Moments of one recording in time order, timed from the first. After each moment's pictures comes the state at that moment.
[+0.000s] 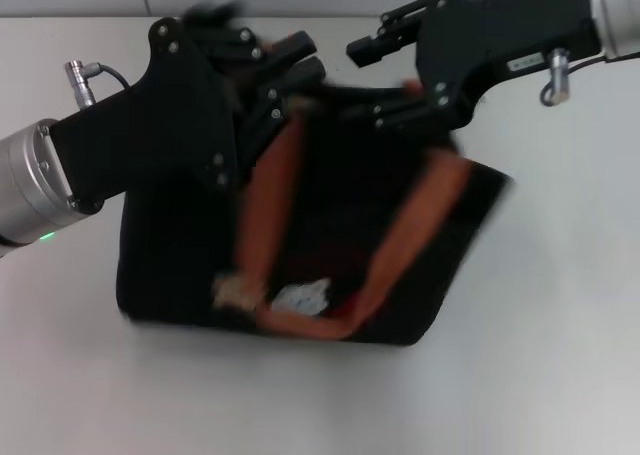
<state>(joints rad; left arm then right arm) -0.59 -2.08 0.65 0.32 1.56 1.97 -0.38 0.71 2.08 -1.12 -1.34 -2.04 -1.62 1.78</state>
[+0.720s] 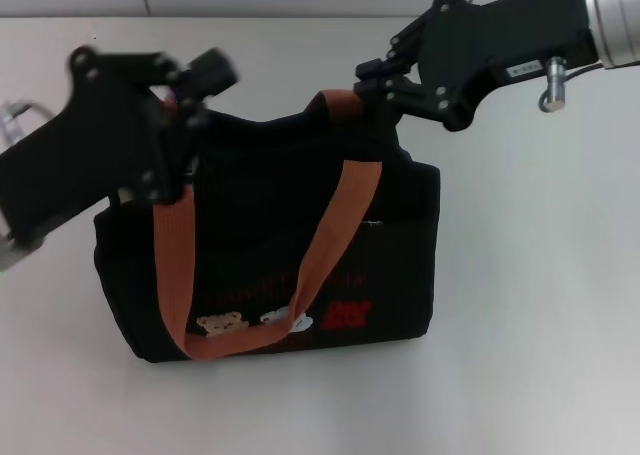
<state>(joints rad) -0.46 -2.07 0.64 0.32 1.49 1.99 -0.39 0.66 2.09 -1.15 -1.37 -2.04 -1.57 1.77</state>
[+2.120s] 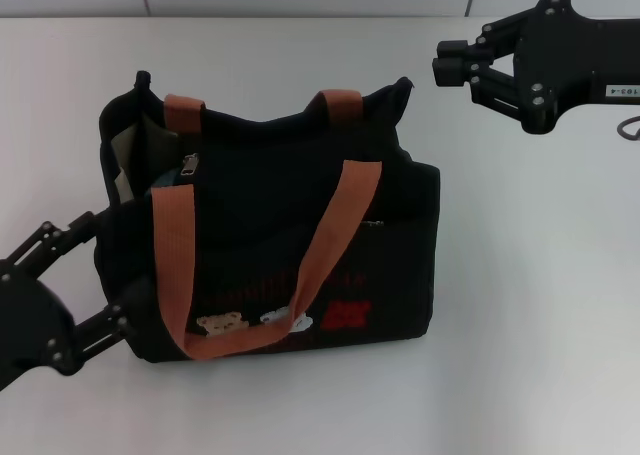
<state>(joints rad) -0.10 -2.05 0.62 0.33 1.60 1.85 -0.62 0.46 2.08 -1.00 -1.27 -1.77 -1.58 1.61</state>
